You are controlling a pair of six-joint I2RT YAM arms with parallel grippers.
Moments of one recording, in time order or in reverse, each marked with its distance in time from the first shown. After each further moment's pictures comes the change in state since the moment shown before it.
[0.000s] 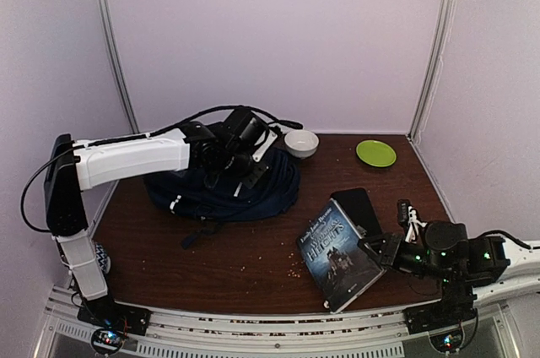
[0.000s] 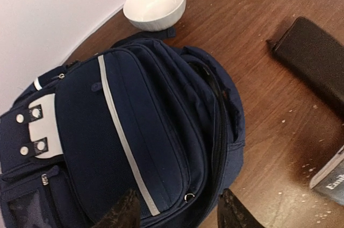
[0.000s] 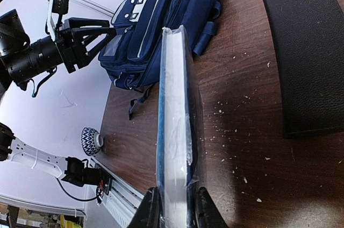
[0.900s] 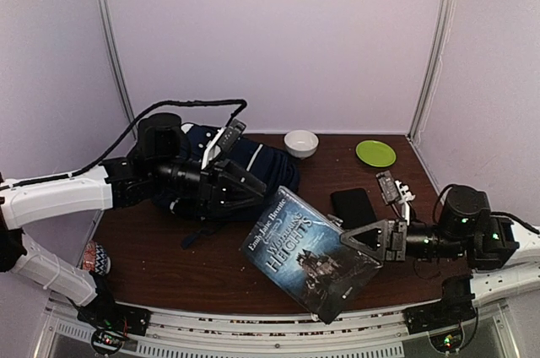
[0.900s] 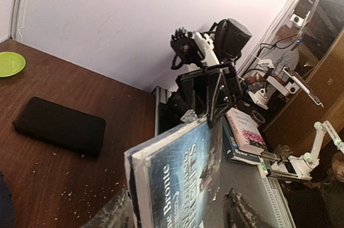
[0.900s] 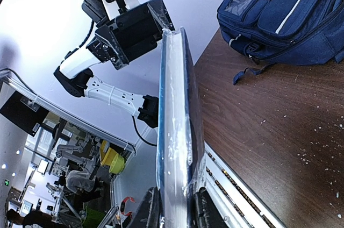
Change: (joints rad) left arm 0.064 -0.527 -0.601 0.699 1.206 -0.335; right arm -0.032 0.129 0.218 0.188 -0.478 -0.288
